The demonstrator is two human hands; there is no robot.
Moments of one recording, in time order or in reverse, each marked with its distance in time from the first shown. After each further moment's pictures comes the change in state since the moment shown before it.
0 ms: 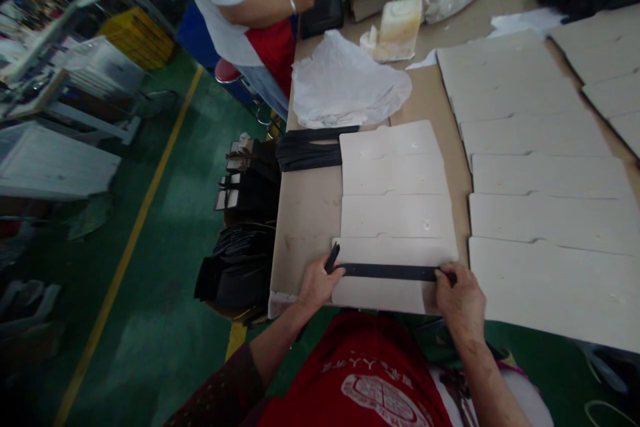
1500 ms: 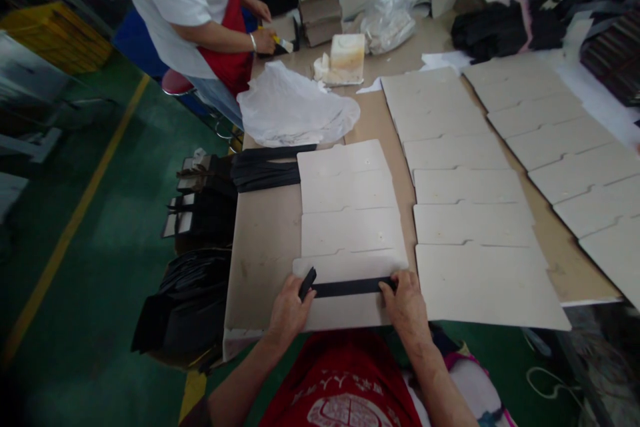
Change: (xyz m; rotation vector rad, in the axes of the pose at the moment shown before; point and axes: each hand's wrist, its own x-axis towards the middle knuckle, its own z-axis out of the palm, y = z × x) left_hand -0.003 0.016 0.018 0.260 -0.005 0.131; right_hand 0.002 -0.003 0.005 -0.006 -0.124 -0.118
